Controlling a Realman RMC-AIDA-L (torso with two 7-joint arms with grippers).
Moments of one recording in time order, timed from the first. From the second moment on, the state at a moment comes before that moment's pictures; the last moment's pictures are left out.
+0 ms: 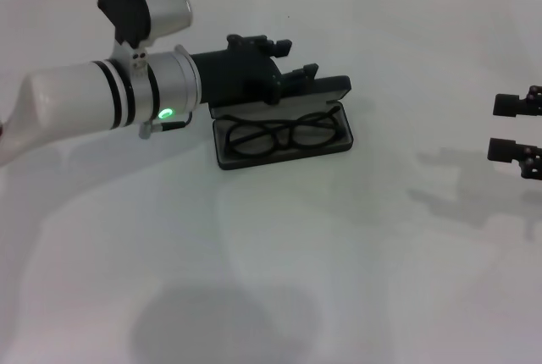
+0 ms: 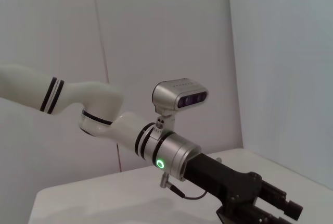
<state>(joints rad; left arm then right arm) -0.68 -2.09 1.34 0.47 1.38 0.87 -1.23 0.41 1.88 -0.93 -0.69 -1.60 -1.75 1.24</state>
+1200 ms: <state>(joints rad) -0.61 -2.07 1.29 0.60 1.32 1.48 -1.16 0.42 1.91 -0.87 -0.73 -1.59 -1.77 1.22</state>
